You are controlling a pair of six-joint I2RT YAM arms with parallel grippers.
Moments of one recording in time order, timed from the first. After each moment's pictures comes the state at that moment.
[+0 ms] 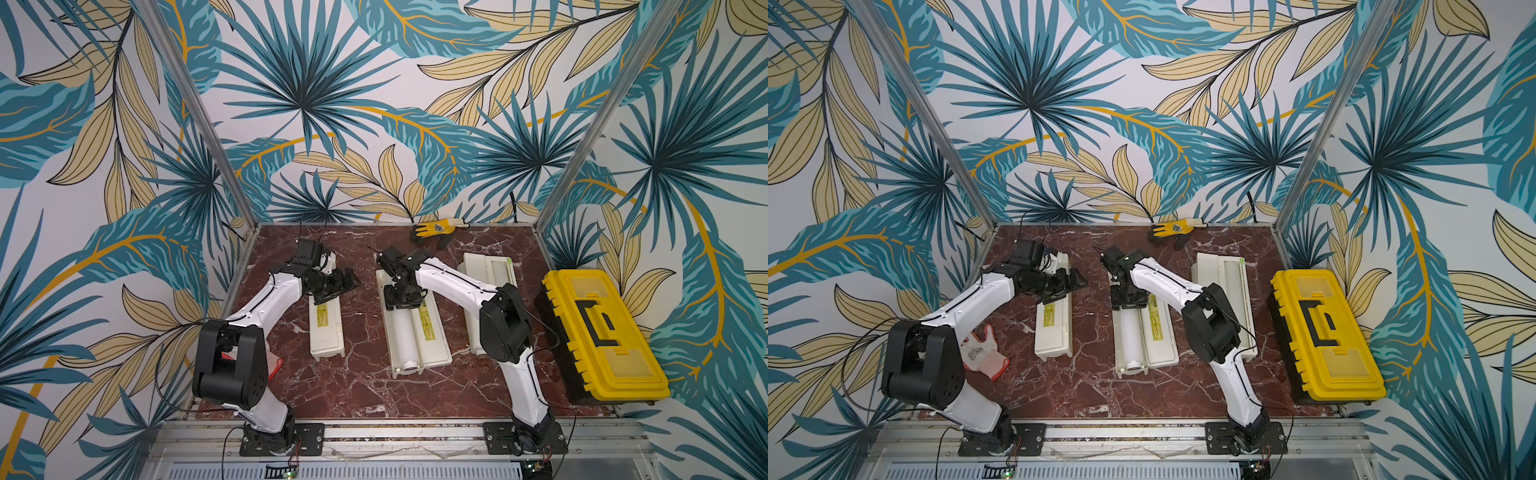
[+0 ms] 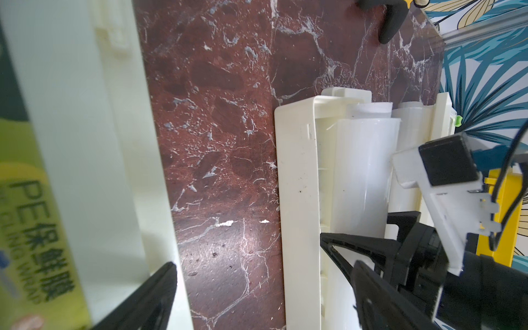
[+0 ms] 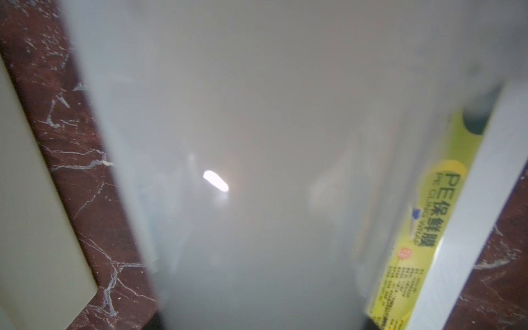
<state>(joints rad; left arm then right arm) -0.15 1.59 1.16 -0.59 0.48 -0.49 0.70 2.20 1.90 -1.09 0.00 0.58</state>
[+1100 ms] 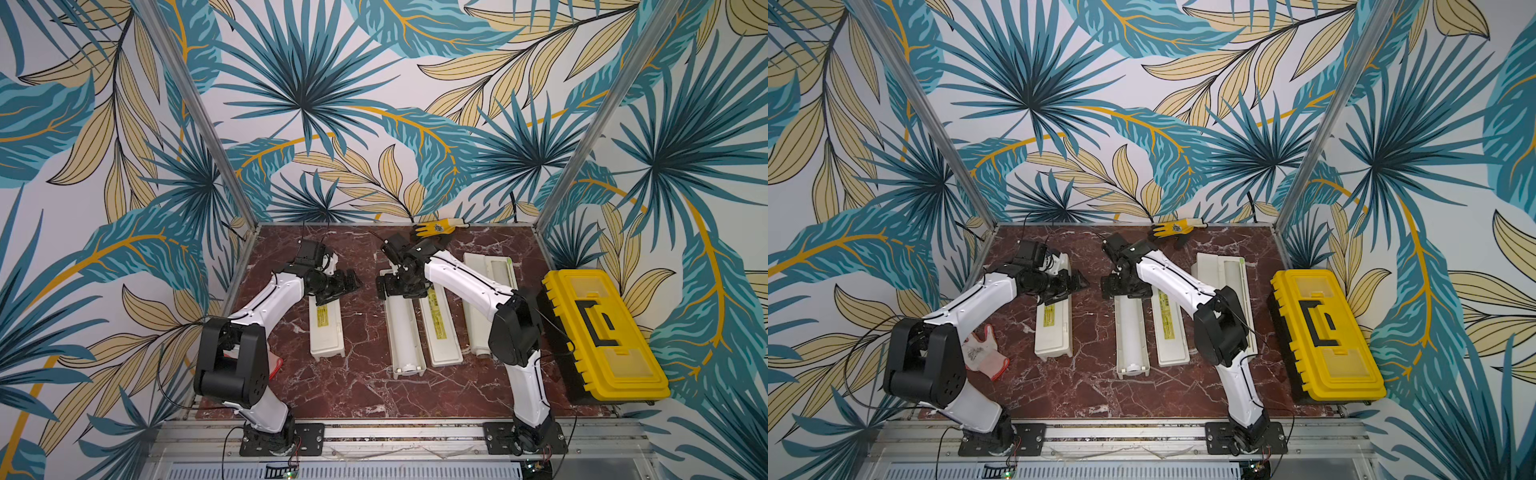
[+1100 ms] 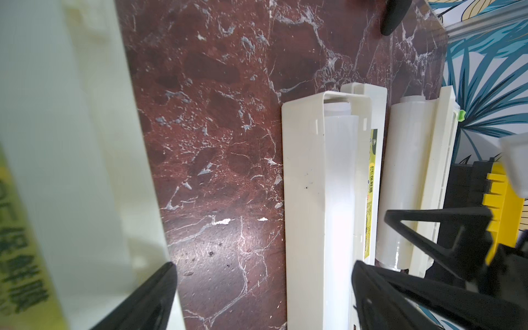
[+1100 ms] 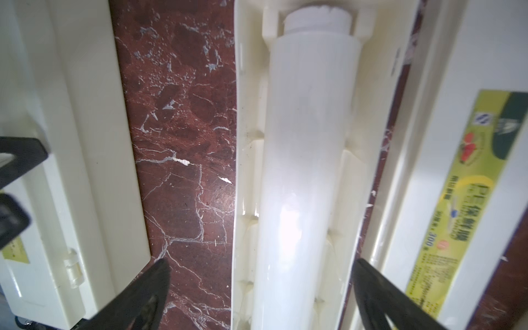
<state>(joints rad) -0.17 1.61 1.16 -0.59 0.48 -0.49 0.68 2.11 1.97 -1.12 -0.02 0.53</state>
